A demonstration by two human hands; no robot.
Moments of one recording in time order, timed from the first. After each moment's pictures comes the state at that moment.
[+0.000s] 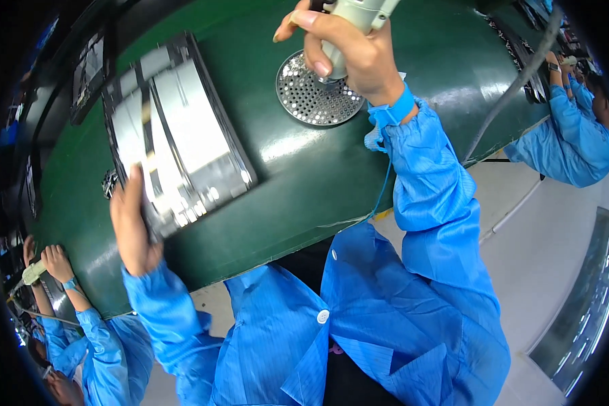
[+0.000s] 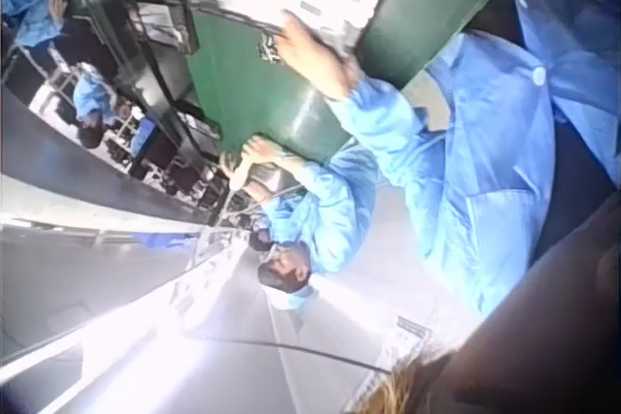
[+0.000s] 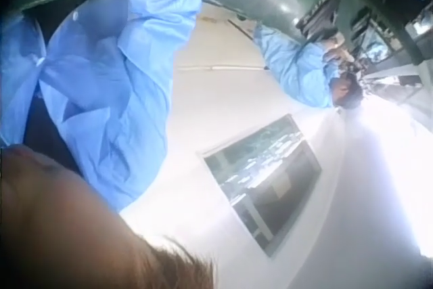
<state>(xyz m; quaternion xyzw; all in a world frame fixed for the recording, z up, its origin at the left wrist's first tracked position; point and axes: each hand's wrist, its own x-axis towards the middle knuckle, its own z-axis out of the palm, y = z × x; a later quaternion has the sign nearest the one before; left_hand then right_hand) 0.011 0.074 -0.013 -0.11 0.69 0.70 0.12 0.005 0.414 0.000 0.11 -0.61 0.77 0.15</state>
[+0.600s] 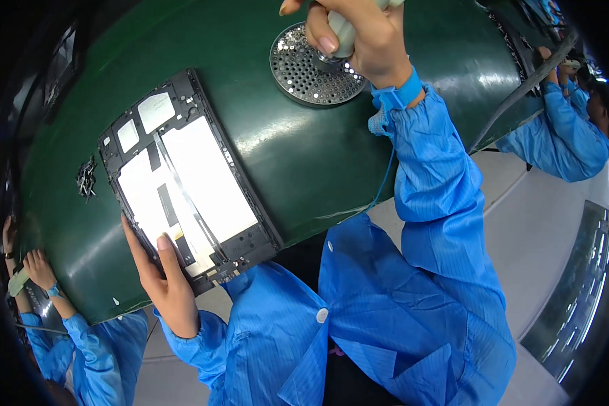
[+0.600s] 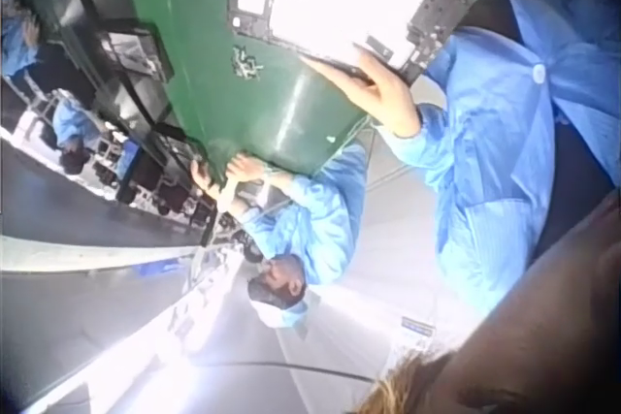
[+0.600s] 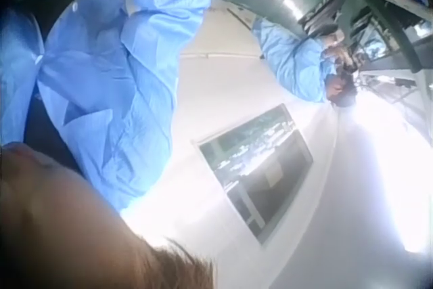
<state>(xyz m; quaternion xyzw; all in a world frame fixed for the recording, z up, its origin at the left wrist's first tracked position) 0.121 0.083 -0.028 -0.09 0.84 0.53 0.03 0.006 0.409 -0.006 0.09 -0.64 0.75 0.15</state>
